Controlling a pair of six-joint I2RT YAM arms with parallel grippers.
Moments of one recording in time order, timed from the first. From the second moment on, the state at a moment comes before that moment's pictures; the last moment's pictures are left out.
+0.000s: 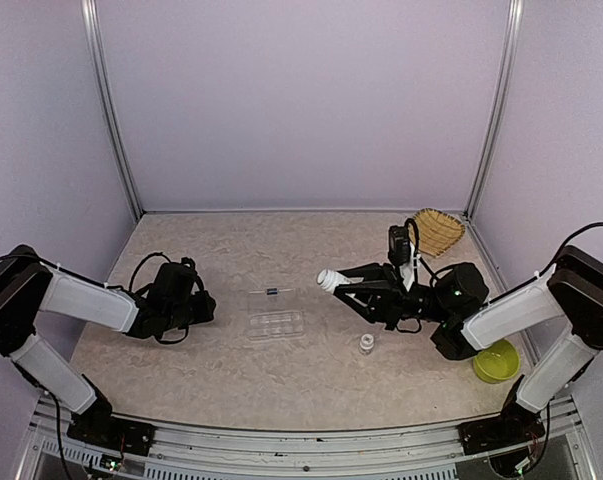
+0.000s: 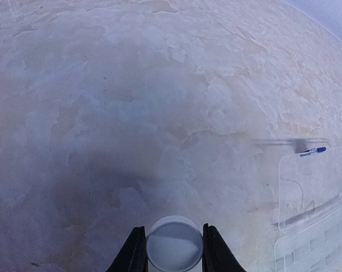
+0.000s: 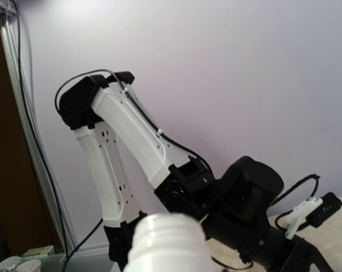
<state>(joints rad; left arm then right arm) -0.58 1.53 0.54 0.25 -0.26 -0.60 0.83 1.57 0.51 1.54 -0.70 0.55</state>
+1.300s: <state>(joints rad) -0.58 1.56 0.54 0.31 -0.25 -0.60 0.77 1.97 0.58 1.55 -0.72 0.65</state>
